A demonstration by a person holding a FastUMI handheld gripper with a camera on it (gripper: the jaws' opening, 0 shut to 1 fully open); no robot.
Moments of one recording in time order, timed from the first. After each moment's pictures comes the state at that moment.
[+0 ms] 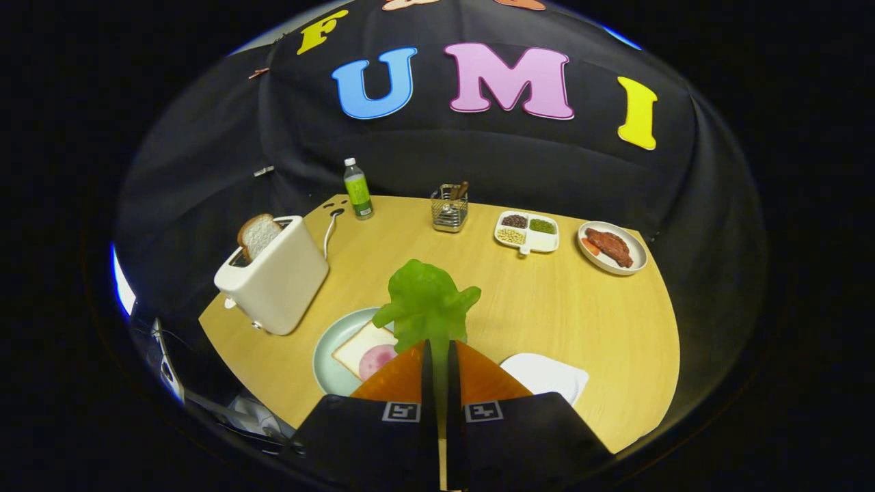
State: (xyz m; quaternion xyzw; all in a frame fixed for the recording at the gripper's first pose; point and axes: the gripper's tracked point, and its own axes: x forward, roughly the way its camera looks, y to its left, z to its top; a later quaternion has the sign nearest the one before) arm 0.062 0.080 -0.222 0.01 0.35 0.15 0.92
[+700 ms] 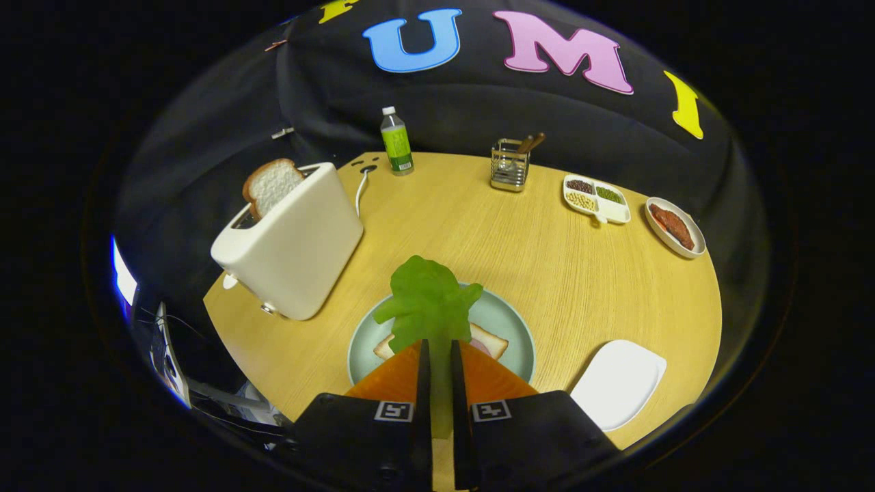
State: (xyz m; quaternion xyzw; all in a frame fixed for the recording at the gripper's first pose) arm 0.059 0.163 -0.303 -0.01 0.42 0.18 0.89
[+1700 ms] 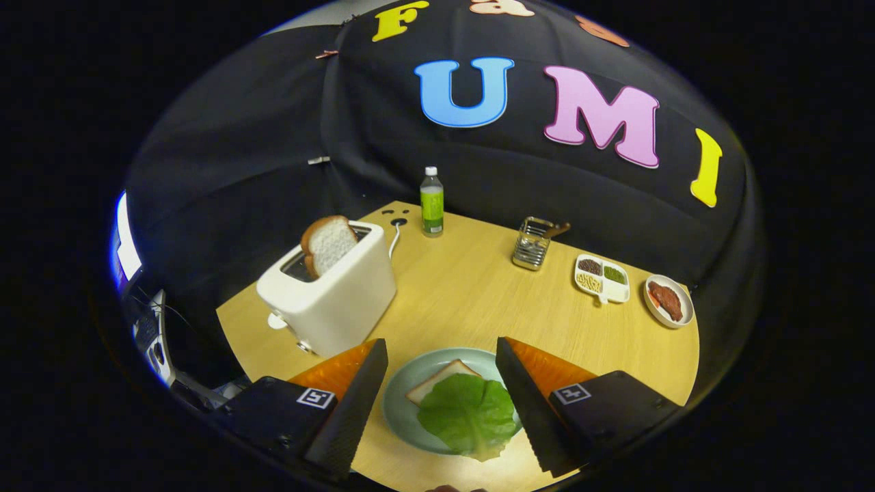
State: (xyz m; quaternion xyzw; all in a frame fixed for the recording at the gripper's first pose) arm 0.076 0.223 -0.185 -0.05 0.28 0.24 0.93
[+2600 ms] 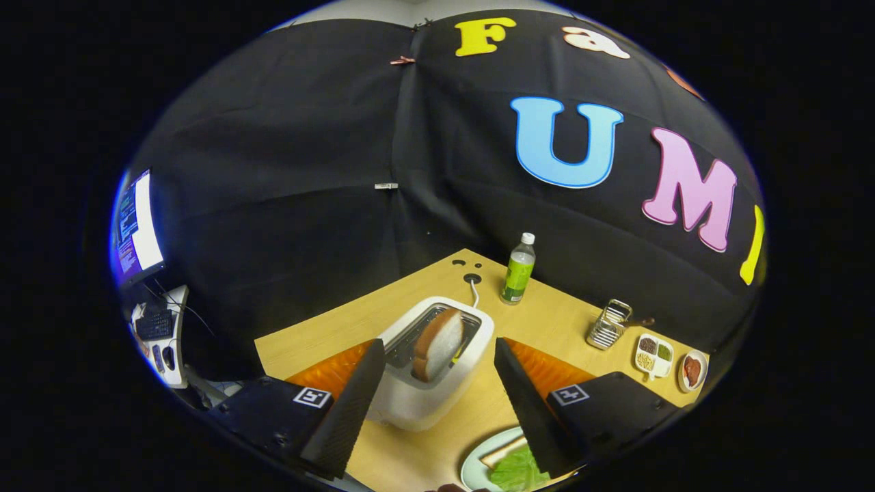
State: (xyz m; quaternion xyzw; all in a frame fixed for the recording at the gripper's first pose) arm 0.101 0.408 -0.131 -0.10 0.22 0.34 0.91
